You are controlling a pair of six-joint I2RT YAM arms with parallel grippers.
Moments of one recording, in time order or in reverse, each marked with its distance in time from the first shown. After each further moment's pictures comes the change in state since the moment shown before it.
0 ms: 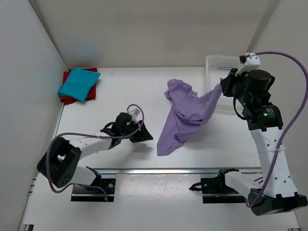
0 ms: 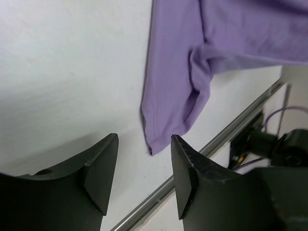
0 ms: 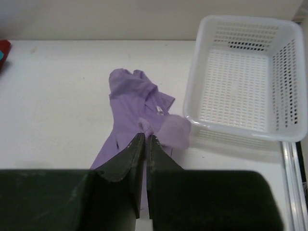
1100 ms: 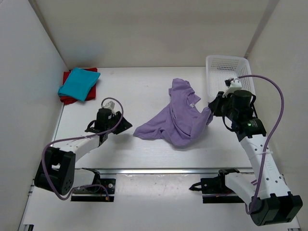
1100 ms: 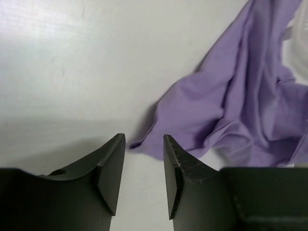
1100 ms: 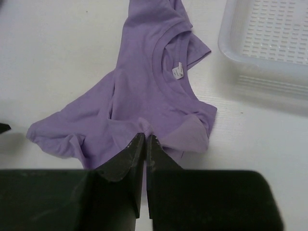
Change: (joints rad) left arm 0.270 -0.075 -0.031 -0.025 -0.152 0.071; right arm 0.010 -0.105 -0.442 0.138 -0.142 0.074
